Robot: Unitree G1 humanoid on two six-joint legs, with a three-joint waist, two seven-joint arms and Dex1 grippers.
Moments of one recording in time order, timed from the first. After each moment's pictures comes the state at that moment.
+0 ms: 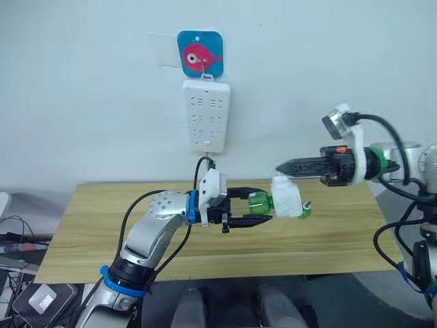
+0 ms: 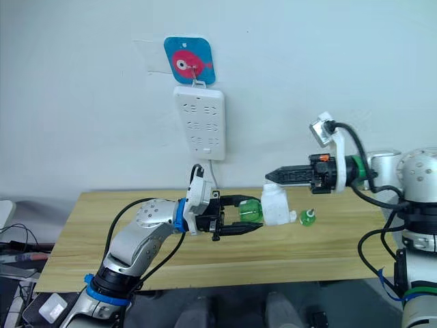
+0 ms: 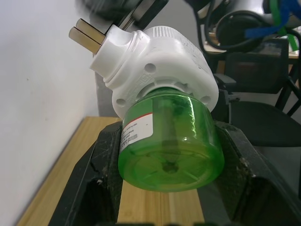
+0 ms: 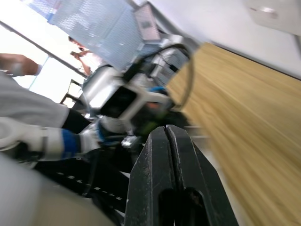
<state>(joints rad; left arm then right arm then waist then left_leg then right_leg) -0.36 0.39 -0.25 -0.21 -0.46 0.28 -1.10 -0.79 -0.77 -0.07 -0.01 1.17 1.45 0.84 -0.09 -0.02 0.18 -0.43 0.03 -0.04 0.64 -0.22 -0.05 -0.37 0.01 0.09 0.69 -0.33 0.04</state>
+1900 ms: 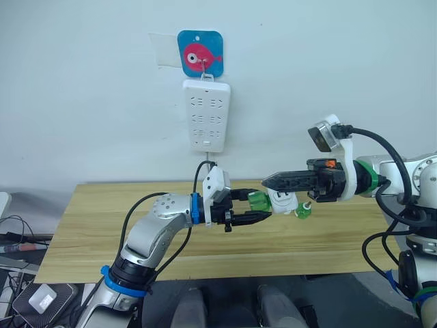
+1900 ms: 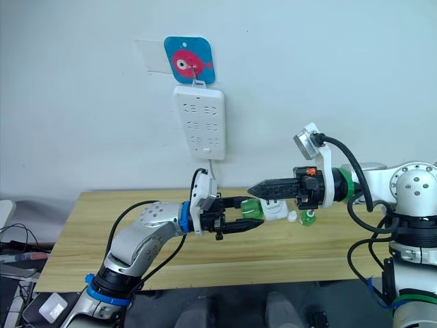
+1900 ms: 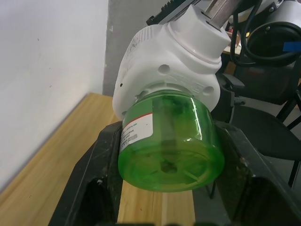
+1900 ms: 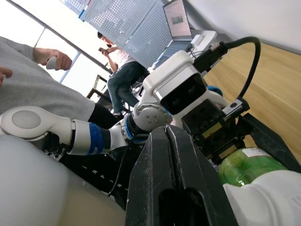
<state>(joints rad) -0.36 0.38 -0.25 -0.21 -0.49 0.43 -0.99 -0.72 -0.68 -0.14 -0.13 1.52 1.49 0.56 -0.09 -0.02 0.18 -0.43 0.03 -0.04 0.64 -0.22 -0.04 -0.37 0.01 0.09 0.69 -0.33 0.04</state>
